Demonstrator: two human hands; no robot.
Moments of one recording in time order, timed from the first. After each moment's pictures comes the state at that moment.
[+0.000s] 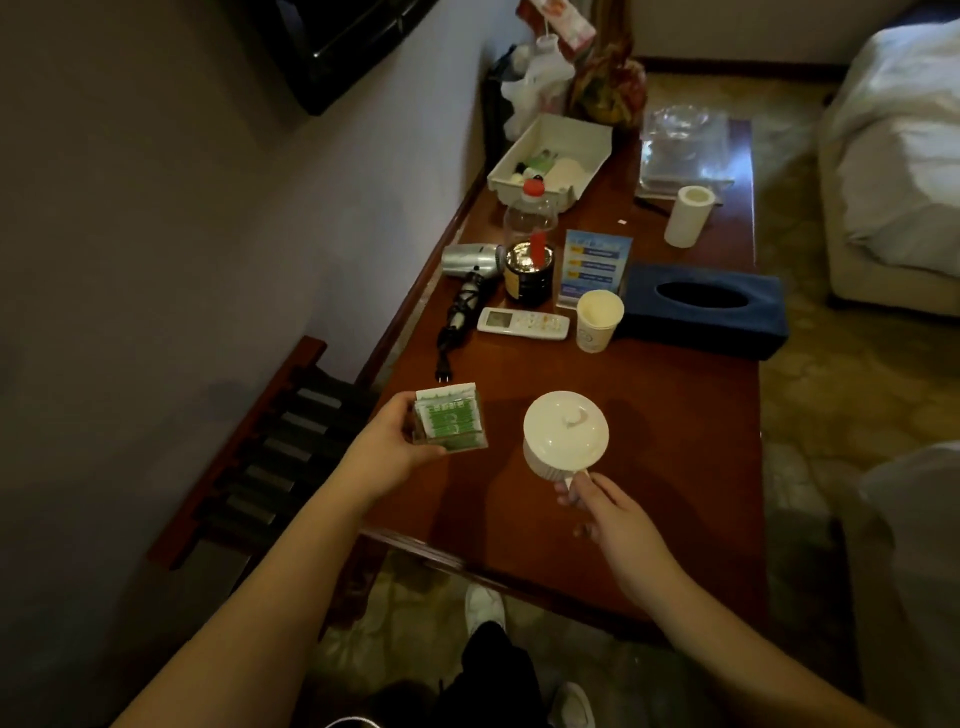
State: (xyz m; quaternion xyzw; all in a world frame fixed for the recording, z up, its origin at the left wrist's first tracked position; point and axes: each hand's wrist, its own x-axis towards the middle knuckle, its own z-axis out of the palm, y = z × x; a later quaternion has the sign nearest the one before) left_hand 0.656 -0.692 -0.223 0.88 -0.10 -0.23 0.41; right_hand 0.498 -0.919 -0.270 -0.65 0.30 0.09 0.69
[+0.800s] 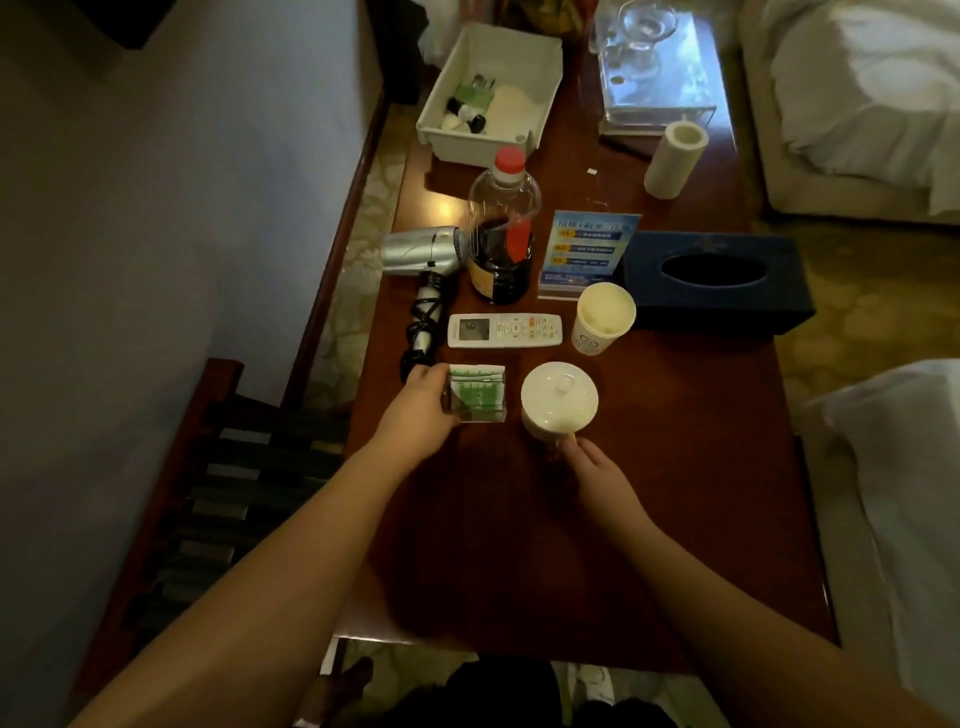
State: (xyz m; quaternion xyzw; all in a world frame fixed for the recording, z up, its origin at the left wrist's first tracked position) left_hand 0.832 -0.780 -0.319 0.91 -0.23 -0.27 0.23; right_hand 0.650 -0.926 -0.343 -0.62 0.46 0.10 0.63
